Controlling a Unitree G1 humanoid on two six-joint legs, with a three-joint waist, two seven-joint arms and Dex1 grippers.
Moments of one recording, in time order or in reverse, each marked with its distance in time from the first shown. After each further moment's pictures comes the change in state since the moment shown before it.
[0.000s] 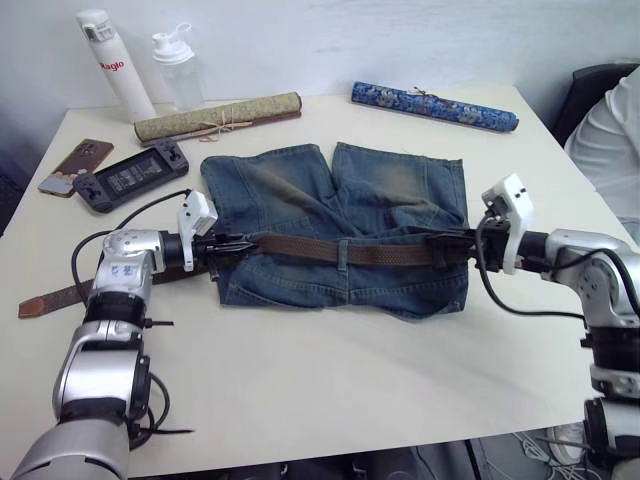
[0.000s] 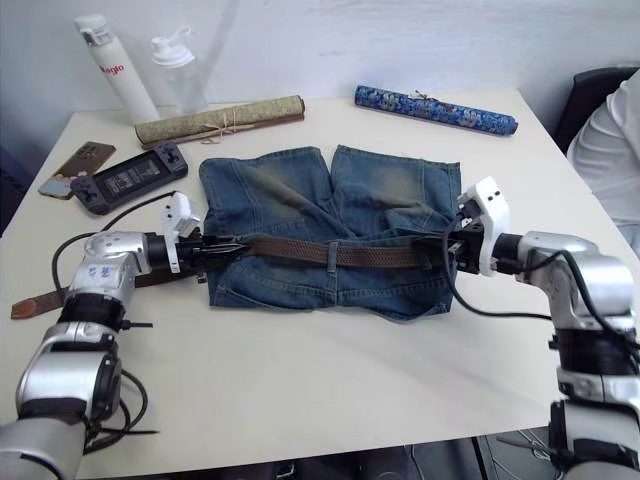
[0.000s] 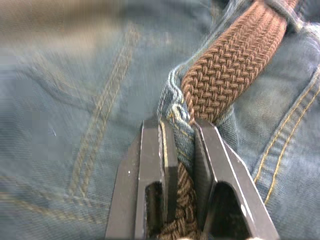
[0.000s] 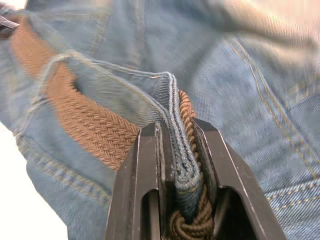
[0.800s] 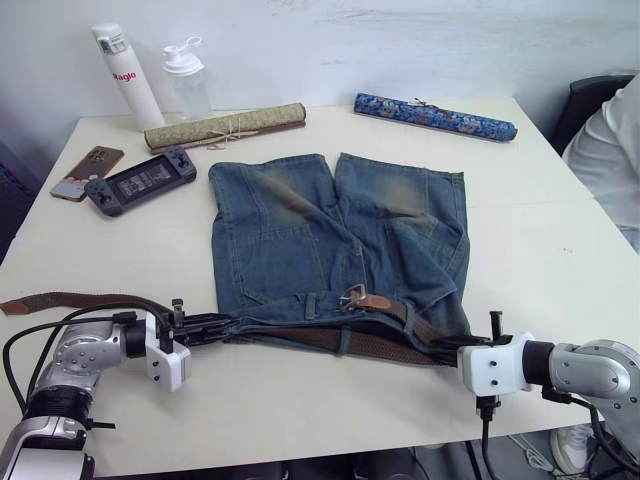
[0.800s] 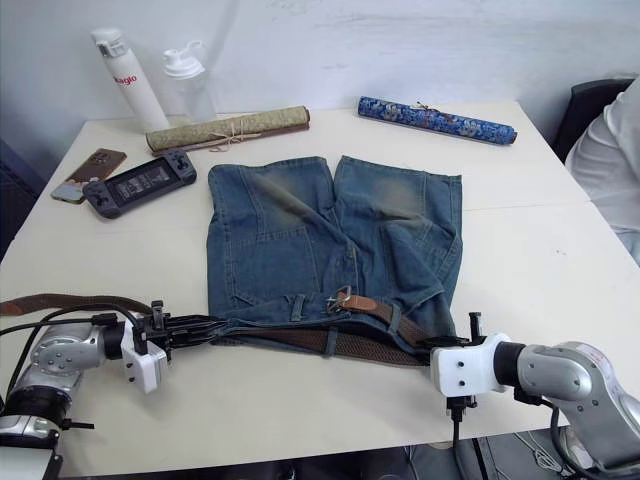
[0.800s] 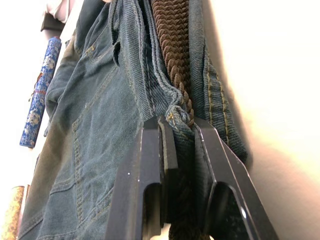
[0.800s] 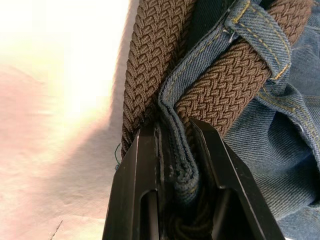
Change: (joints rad) left arm 0.417 0.214 -0.133 0.037 0.229 -1.354 0.284; right arm 0.736 -0.283 0.104 -0.306 -0.549 -1.000 0.001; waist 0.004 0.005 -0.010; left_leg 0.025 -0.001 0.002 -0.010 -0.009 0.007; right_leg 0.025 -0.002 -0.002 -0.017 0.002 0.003
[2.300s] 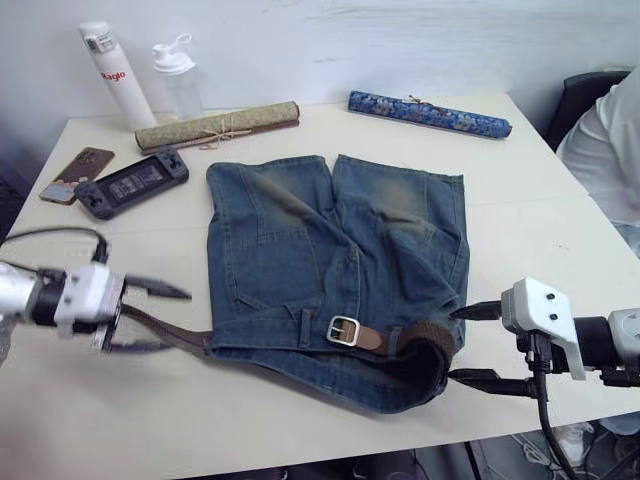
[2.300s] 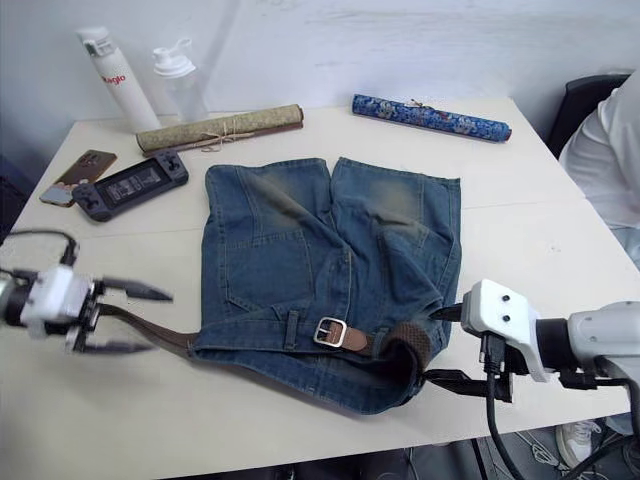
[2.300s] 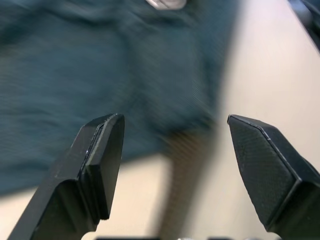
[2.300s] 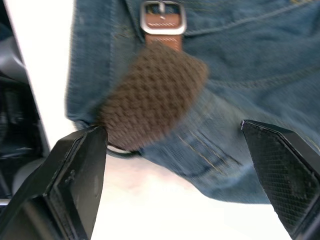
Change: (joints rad) left arm 0.062 0.388 0.067 -0.635 -0.761 1.313 -0.386; right arm -0.112 -0.109 -0.314 -0.262 0.723 0.843 0.221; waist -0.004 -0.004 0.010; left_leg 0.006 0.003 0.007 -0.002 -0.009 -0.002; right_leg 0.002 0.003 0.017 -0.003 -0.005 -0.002
